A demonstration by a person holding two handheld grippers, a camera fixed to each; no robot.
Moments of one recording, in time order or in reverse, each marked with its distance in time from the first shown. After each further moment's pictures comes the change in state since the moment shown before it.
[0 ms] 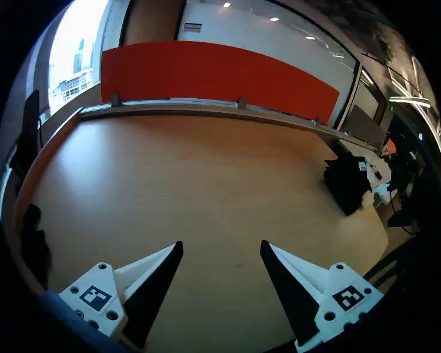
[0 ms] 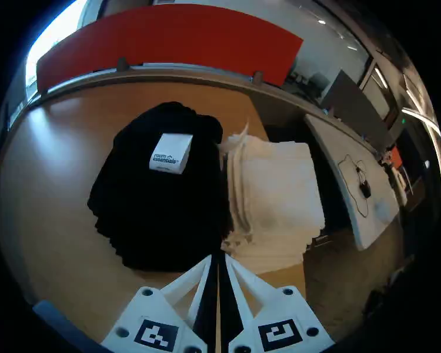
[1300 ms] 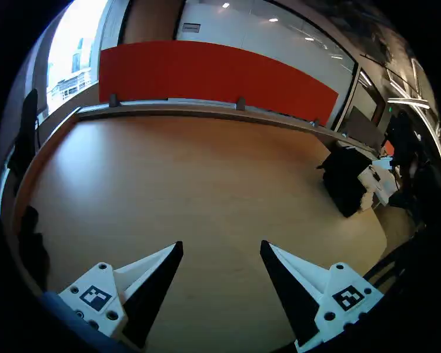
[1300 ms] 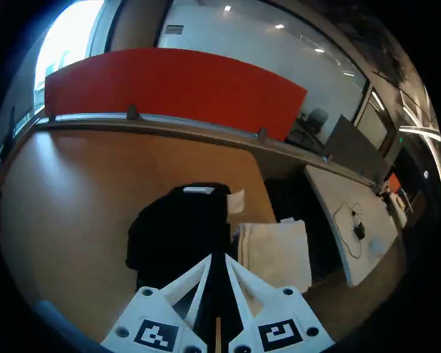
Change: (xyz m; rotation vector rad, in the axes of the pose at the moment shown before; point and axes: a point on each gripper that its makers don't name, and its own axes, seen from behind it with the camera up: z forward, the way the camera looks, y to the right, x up) left arm 0.006 -0.001 0.008 -0.019 0.004 -0.002; right arm 0.113 -0.024 -0.046 0.002 0.213 -0.021
